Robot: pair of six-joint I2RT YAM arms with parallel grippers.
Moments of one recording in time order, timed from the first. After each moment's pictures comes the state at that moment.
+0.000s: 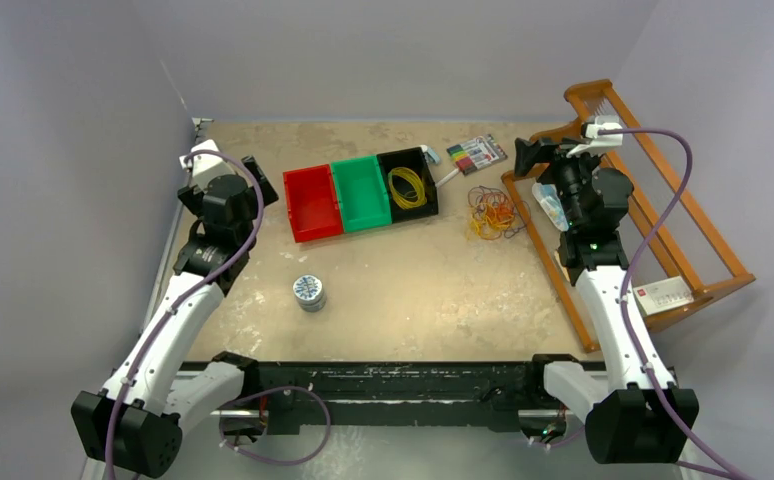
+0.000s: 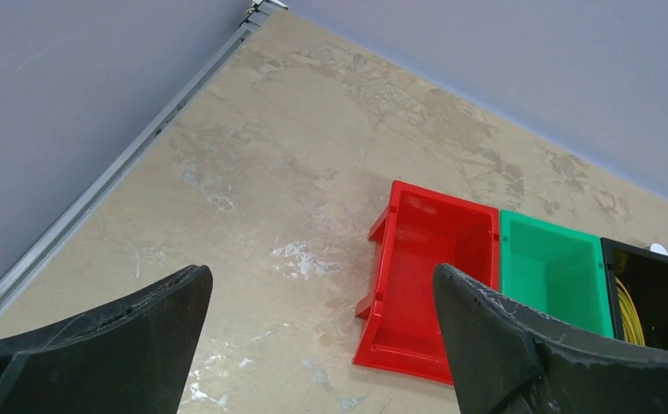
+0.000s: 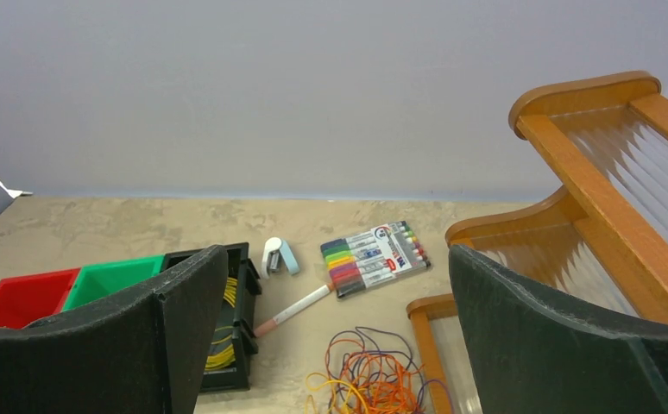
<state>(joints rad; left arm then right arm) -0.26 0.97 0.92 -0.25 -0.61 -0.41 -0.01 1.02 0.89 0.25 -0.12 0.16</state>
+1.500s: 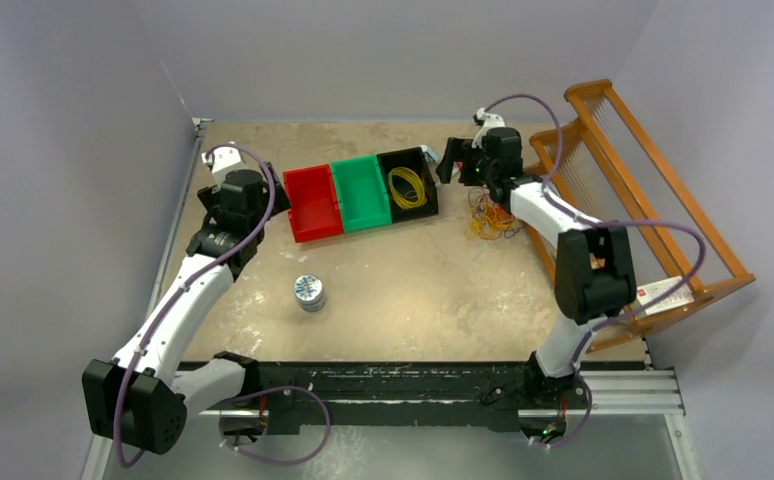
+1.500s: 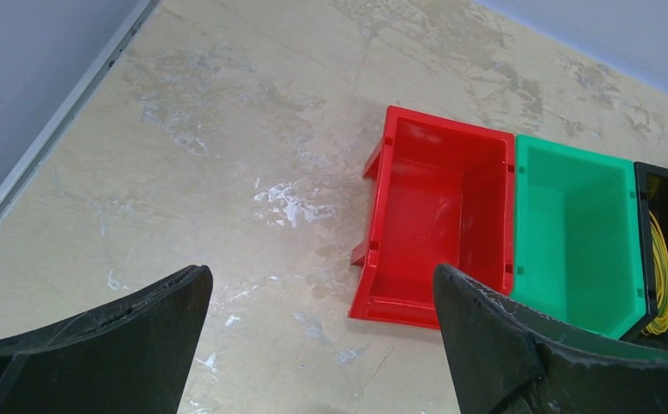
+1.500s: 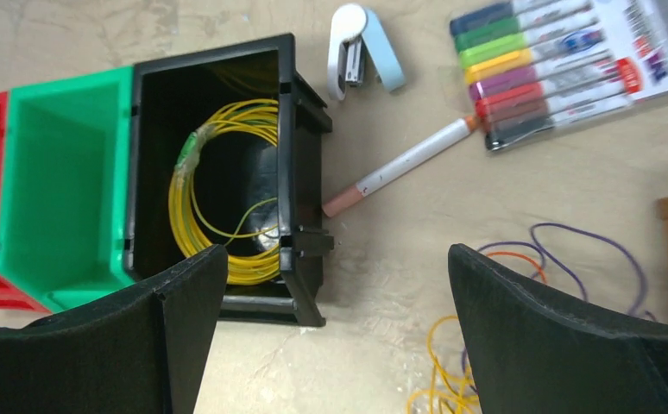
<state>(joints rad) -0.26 1.09 0.93 -0.33 -0.52 -0.46 0.22 1.72 1.23 0.00 -0.11 0.26</state>
